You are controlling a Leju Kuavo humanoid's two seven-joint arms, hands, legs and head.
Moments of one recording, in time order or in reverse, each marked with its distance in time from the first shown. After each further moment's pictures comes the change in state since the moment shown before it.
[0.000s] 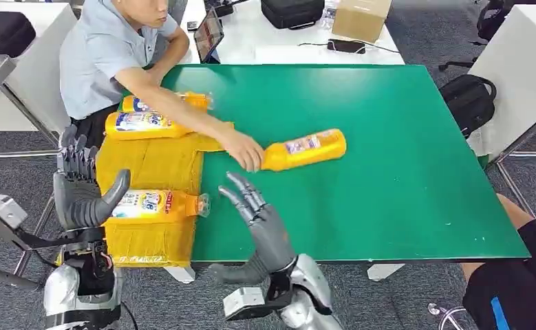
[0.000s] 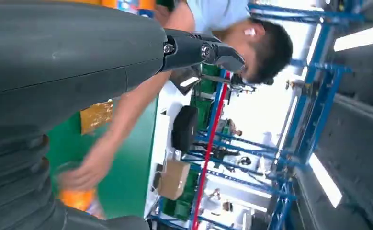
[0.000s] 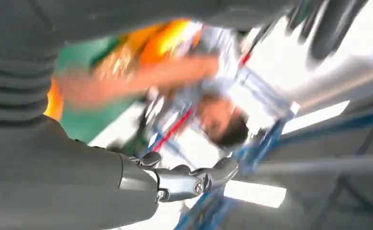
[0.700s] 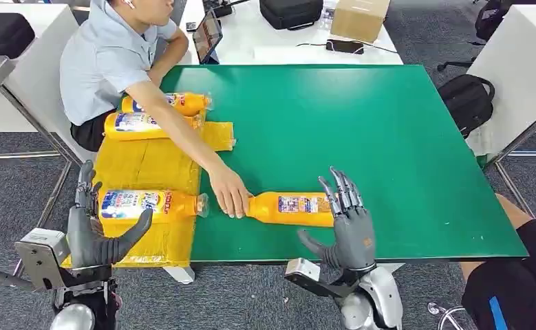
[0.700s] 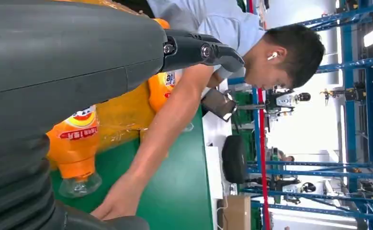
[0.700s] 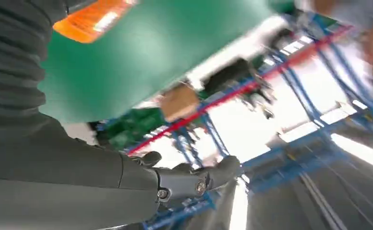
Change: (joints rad) left arm 0.206 -0.041 -0.056 -0.118 -0.380 0.067 -0.058; right arm 0.114 -0.015 -0.405 -0.157 0.350 -0.050 0.176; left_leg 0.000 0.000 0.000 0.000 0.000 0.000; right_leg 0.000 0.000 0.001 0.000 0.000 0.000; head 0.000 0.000
